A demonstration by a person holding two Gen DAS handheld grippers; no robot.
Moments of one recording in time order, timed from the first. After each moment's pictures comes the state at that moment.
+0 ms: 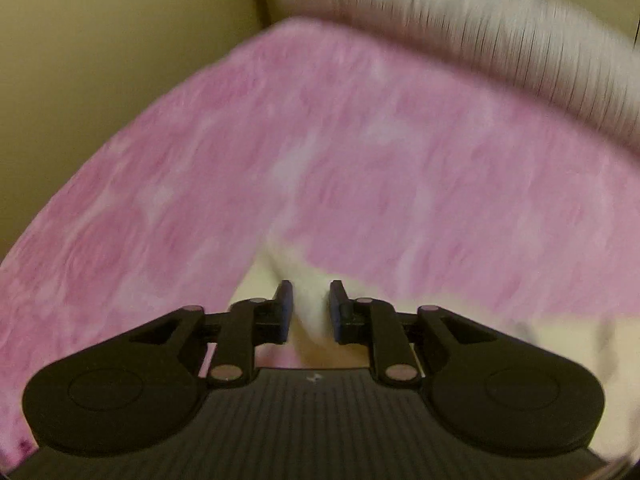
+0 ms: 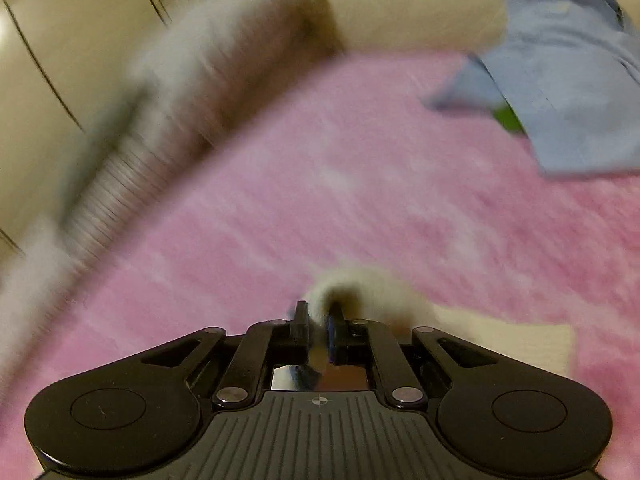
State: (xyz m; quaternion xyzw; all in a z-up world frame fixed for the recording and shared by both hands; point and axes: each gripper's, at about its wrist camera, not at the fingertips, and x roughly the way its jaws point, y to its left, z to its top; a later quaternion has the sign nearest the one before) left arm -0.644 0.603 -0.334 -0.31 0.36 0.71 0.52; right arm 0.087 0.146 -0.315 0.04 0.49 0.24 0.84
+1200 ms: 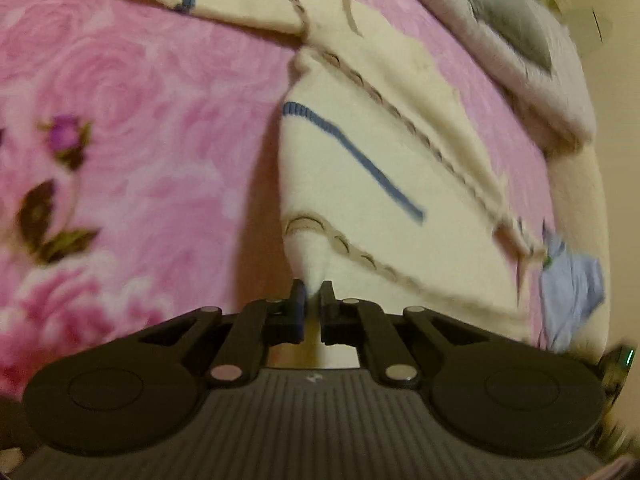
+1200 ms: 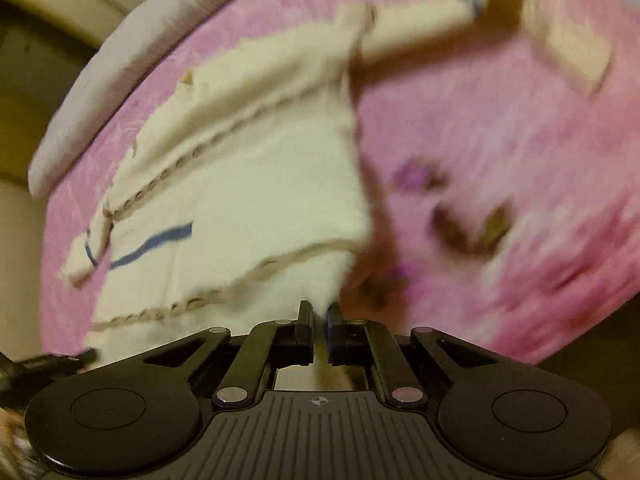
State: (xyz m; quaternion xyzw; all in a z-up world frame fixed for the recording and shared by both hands) left arm -0.612 0.320 -0.325 -0.55 0.38 0.30 0.68; right arm -0.146 0.027 -0.269 -0.11 0.61 0.46 0.63
